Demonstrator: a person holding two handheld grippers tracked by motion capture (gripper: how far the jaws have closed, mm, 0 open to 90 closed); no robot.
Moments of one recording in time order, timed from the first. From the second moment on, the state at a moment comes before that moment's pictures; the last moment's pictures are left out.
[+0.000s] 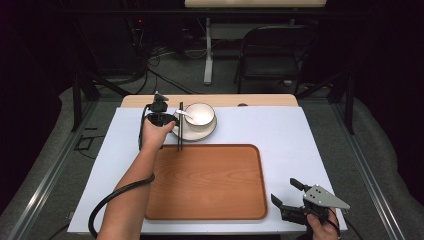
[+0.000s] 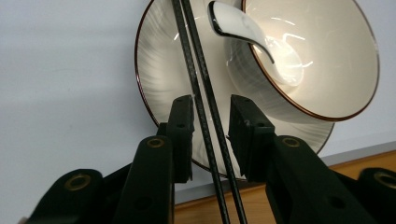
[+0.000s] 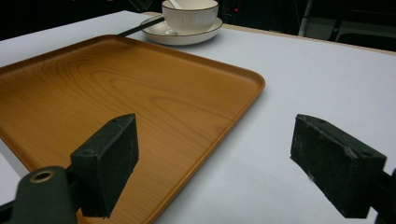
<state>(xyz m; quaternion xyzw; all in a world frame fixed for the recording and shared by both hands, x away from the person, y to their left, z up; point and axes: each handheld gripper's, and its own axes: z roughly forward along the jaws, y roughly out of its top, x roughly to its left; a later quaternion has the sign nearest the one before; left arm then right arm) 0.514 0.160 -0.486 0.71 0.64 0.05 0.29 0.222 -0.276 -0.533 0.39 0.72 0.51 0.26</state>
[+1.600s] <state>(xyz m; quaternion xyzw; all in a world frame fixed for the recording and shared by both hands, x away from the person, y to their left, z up) 0.528 0.173 -0.504 0.65 0.71 0.00 0.28 0.220 -0.276 -0.533 0.39 0.72 0.52 0.26</state>
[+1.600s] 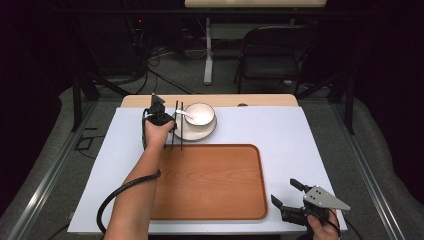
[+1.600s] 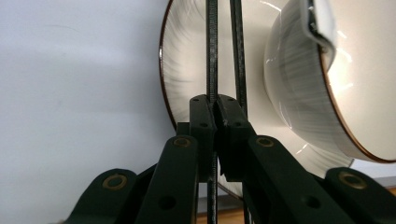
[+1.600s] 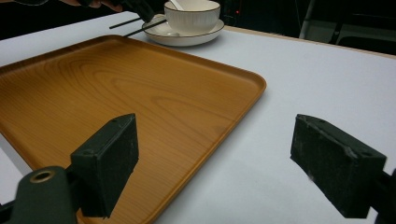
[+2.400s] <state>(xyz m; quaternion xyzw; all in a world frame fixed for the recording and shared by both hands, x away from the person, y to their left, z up) 0.421 0.223 -0.484 0.67 0.67 -0.01 0.32 0.221 -0.274 -0.533 0.39 0.72 0.51 0.26</state>
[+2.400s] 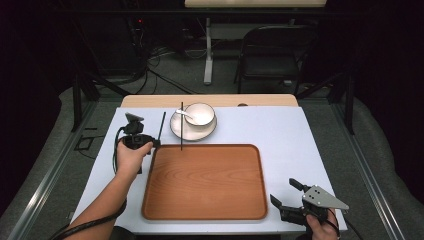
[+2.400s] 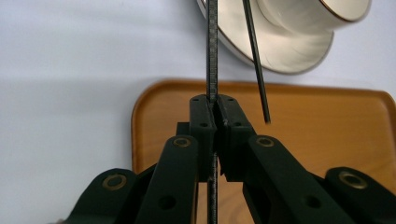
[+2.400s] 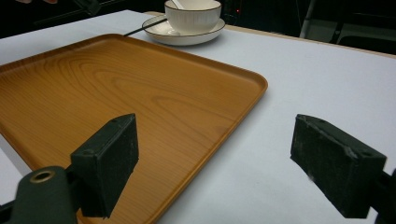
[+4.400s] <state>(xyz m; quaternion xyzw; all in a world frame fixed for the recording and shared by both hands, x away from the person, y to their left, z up) 0.349 0.186 -0.529 0.73 0.63 -0.05 0.25 0.221 -0.275 -0.533 0.39 0.72 0.51 0.27</state>
